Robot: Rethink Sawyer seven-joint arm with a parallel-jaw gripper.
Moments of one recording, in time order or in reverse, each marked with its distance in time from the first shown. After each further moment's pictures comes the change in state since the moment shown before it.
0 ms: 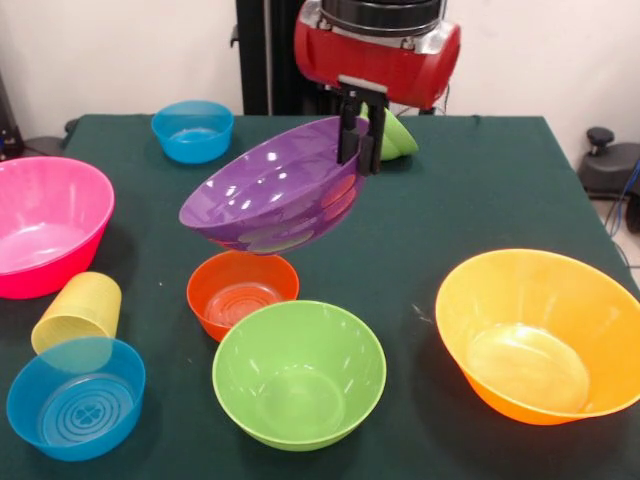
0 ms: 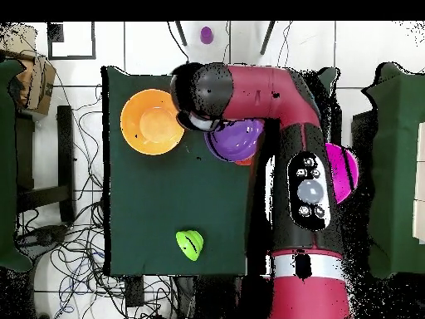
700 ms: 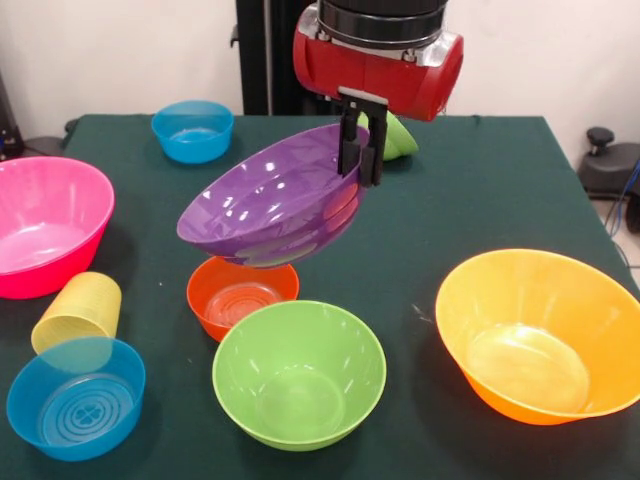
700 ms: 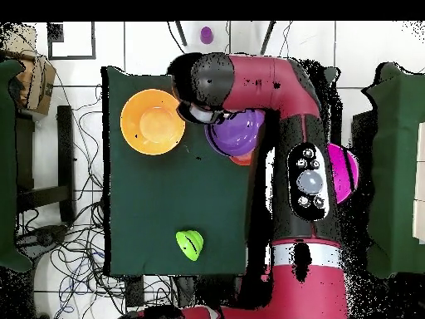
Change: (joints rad) arm 0.002 0.036 0.014 -0.071 -0.008 0.042 0.000
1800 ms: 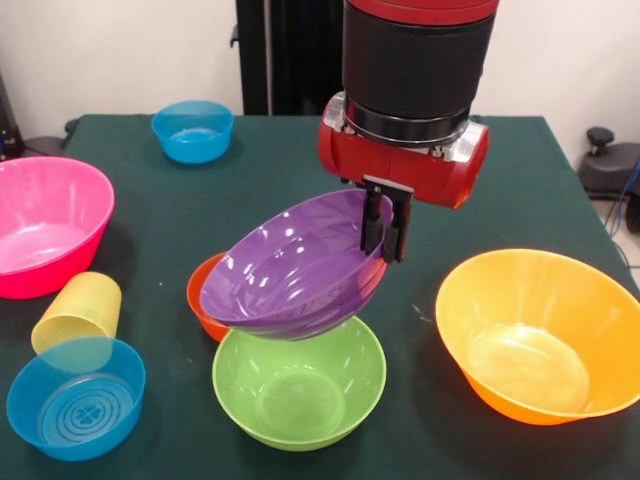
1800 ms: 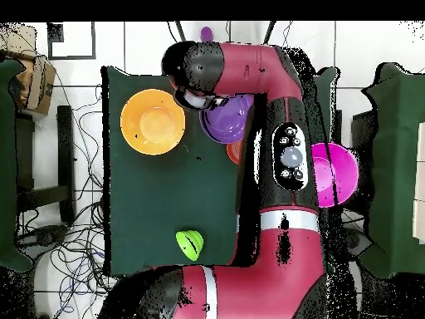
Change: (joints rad) arm 0.035 0.148 0.008 -0.177 -0.010 0.020 0.000
